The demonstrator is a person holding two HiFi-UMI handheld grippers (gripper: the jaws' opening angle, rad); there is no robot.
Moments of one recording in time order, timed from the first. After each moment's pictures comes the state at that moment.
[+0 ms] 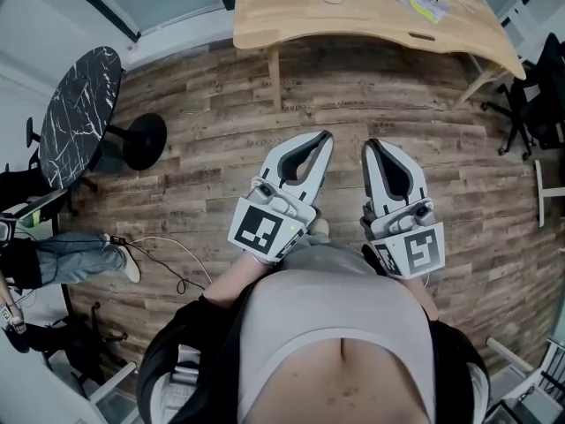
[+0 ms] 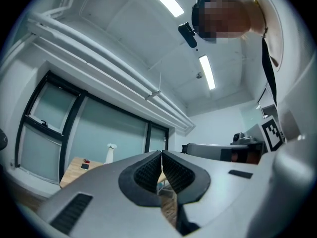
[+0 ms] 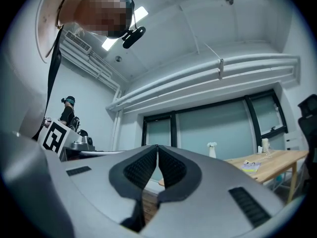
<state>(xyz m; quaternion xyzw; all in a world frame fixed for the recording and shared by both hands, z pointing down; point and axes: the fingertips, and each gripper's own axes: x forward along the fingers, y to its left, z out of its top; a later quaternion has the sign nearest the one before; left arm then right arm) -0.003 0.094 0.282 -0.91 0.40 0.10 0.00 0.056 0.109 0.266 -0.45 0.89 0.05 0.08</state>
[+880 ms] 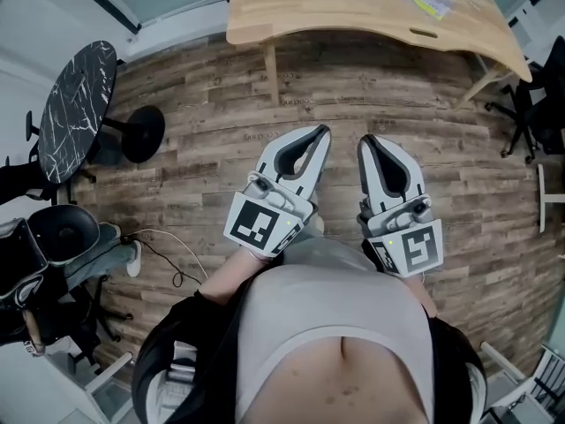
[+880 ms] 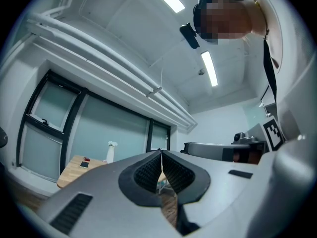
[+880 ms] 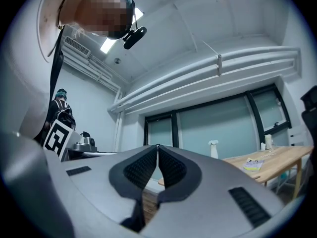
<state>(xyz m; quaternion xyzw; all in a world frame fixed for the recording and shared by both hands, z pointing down) 0.021 0.069 0.296 -0.91 0.41 0.09 0.00 0.079 0.086 0.280 -0.43 0.90 0.04 0.09</state>
